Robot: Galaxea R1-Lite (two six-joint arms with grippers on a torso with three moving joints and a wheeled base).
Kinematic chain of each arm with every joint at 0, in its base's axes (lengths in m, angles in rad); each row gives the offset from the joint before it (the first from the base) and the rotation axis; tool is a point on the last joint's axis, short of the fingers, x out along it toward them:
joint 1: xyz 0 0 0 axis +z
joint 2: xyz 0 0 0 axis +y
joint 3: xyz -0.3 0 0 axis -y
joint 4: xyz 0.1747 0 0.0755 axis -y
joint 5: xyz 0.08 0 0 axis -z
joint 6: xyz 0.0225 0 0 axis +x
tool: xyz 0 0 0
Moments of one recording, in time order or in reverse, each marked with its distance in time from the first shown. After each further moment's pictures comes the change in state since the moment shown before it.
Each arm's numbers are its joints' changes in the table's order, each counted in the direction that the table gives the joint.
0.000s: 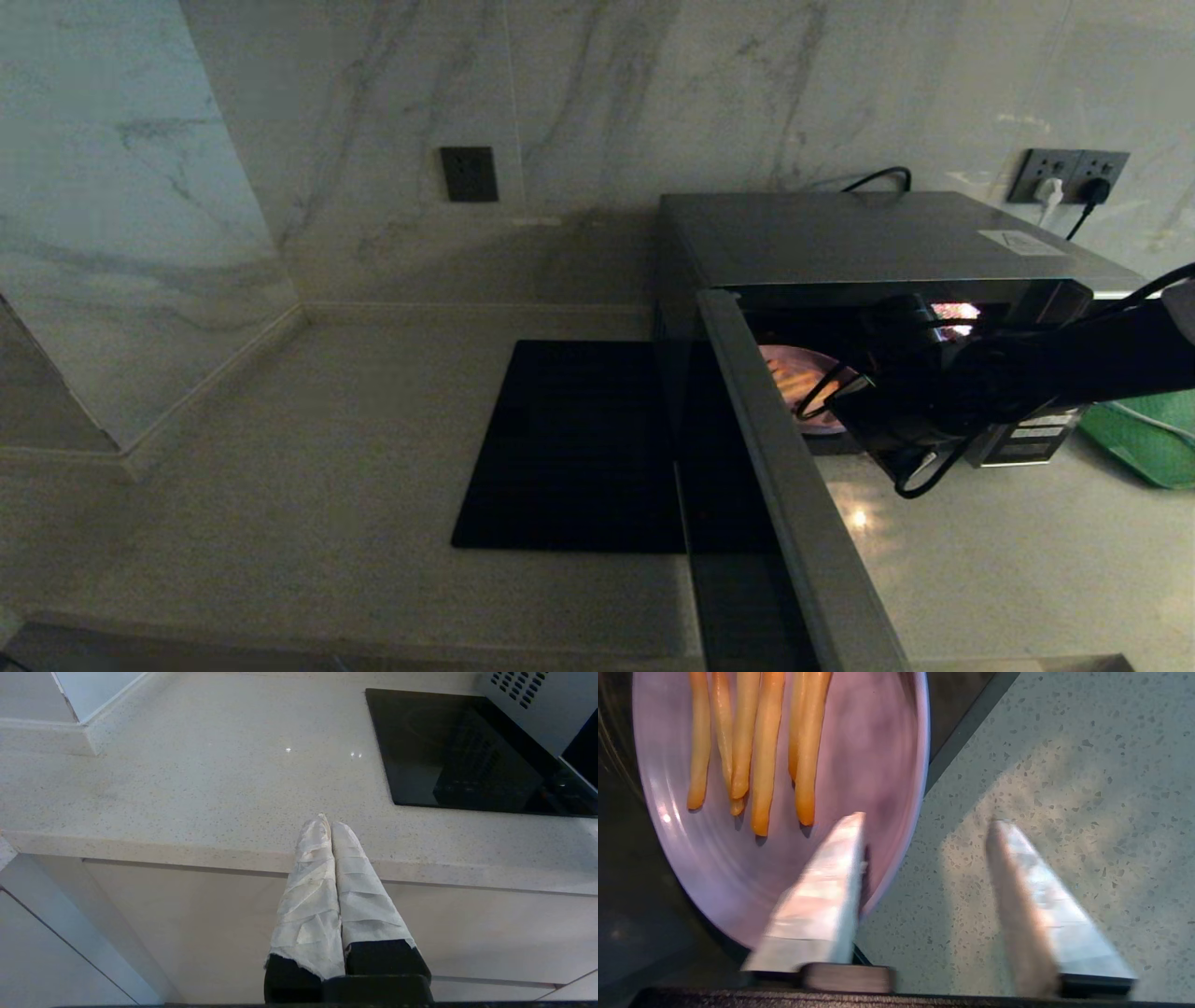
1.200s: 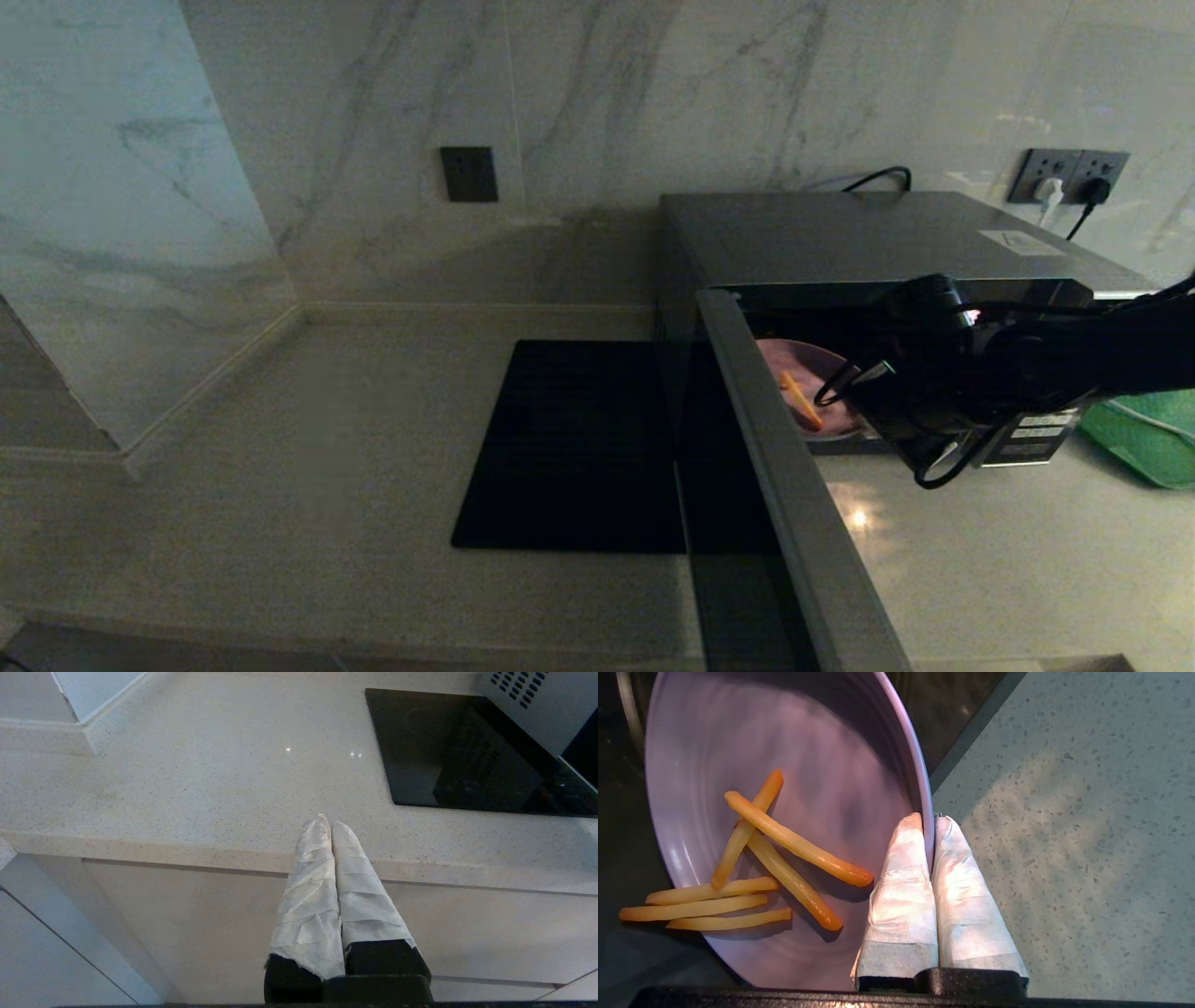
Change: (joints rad) left arm 0.000 0.000 0.000 0.000 0.000 0.000; right arm -0.023 -0.066 -0.012 -0.009 0.007 -0.006
